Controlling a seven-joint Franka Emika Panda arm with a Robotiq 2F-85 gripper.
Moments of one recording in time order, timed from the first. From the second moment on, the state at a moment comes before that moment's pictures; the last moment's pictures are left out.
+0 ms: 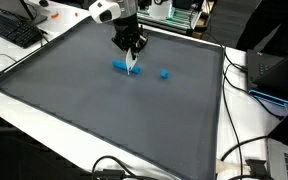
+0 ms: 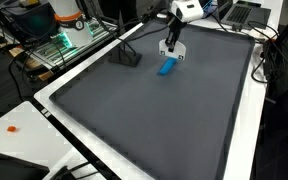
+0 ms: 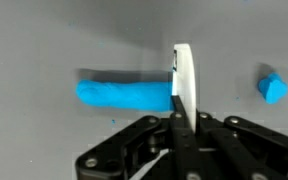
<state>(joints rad) 0.07 0.33 0.07 -2.10 0.07 2.37 -0.08</state>
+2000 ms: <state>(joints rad) 0.08 0.38 0.10 -2.09 0.08 2.40 -0.06</state>
